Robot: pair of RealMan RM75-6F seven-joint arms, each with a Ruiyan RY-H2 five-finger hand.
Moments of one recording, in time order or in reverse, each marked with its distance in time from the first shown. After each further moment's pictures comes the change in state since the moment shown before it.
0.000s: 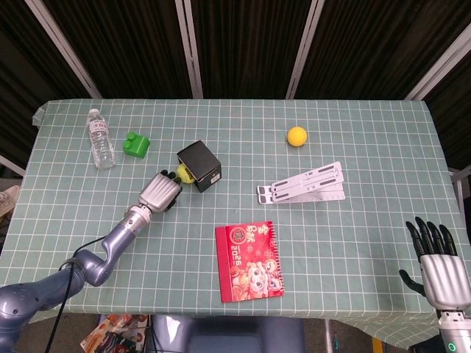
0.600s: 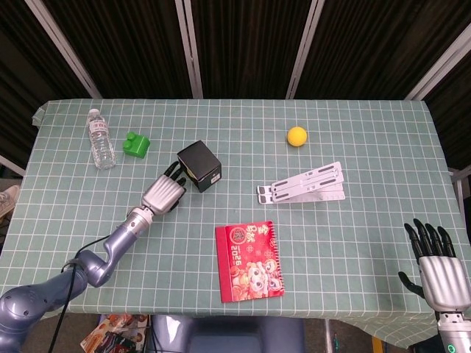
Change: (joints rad) left arm 0.004 -0.047 0.034 0.085 0.080 0.083 -0.049; right arm -0.003 0.007 -0.007 -0.013 -0.003 -0.011 -0.008
